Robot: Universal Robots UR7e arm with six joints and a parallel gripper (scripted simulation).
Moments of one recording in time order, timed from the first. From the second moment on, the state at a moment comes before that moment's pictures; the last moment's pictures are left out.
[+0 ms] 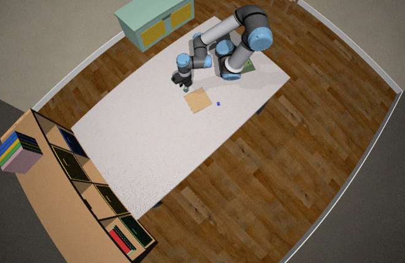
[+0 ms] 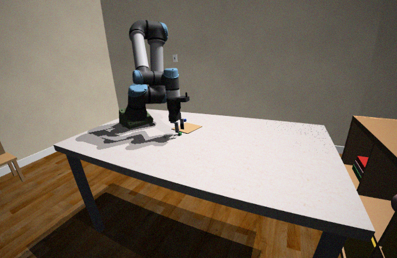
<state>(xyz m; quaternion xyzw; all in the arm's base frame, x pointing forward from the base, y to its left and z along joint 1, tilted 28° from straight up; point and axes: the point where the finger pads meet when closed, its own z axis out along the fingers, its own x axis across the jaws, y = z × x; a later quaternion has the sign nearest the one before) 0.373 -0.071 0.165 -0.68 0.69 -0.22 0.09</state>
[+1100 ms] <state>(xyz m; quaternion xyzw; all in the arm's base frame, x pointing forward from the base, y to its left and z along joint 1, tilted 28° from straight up) 0.373 -0.068 0.165 -0.68 0.69 -0.22 0.09</state>
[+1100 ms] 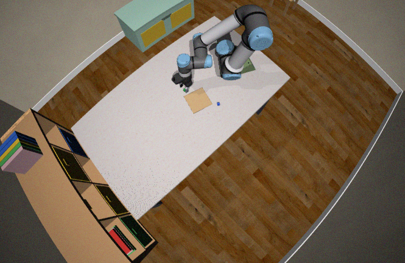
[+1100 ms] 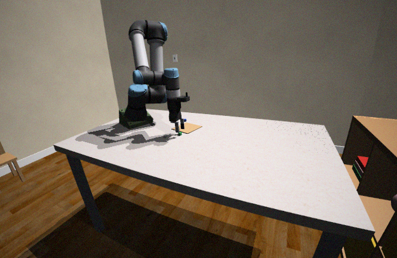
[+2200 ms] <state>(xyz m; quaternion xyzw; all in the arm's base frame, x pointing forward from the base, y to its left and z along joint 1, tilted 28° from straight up) 0.355 -0.012 0.144 -0.69 0.69 -0.22 0.09</state>
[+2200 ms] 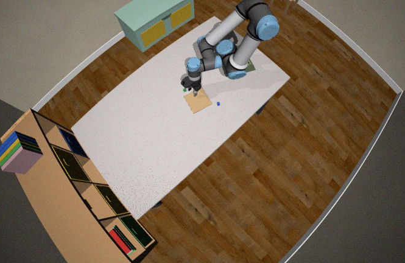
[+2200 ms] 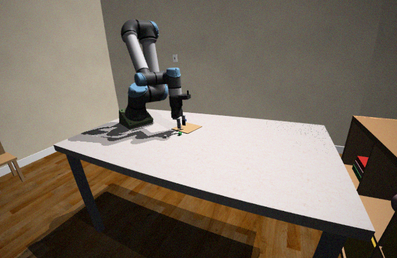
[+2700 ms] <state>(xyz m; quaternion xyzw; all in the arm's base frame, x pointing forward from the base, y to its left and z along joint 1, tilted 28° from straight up) 0.343 0.026 0.132 -0.69 0.69 -0.22 0.09</state>
